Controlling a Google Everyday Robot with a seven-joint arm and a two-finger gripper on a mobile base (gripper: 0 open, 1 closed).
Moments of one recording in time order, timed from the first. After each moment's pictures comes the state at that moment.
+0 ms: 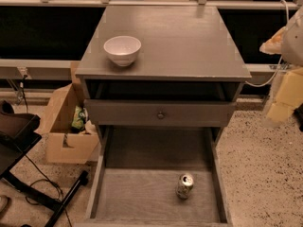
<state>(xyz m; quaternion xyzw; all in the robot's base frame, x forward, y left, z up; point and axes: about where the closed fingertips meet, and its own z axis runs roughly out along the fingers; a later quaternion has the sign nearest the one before) 0.438 -0.217 0.976 -0.60 0.78 -0.03 0.16</state>
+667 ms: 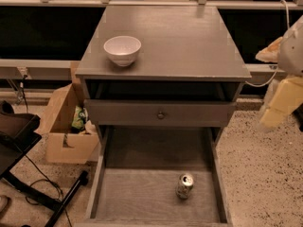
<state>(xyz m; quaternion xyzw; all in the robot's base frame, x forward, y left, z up) 0.443 -0.215 0.957 -0.60 0.78 -0.01 0.18</state>
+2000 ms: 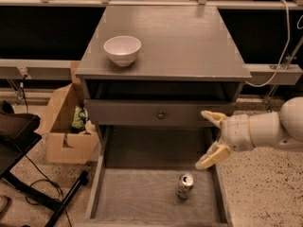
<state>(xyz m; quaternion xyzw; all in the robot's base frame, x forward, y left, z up) 0.498 -0.148 0.726 -0.57 0.68 0.22 0.40</state>
